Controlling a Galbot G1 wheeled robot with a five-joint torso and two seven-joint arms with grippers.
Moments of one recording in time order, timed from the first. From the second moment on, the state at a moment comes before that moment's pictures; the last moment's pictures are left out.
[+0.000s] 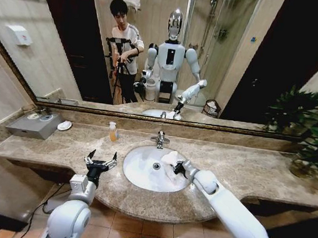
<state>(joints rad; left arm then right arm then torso) 1.68 -1.40 -0.62 -2.34 -0.15 0.32 -0.09 -0.80 1.01 -0.13 1.58 0.10 -0.50 -0.27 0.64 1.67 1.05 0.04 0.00</state>
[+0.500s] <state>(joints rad) 1.68 -1.40 -0.62 -2.34 -0.15 0.32 -0.09 -0.83 0.98 -0.23 1.52 0.14 -0.49 -0.33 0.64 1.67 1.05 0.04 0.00</state>
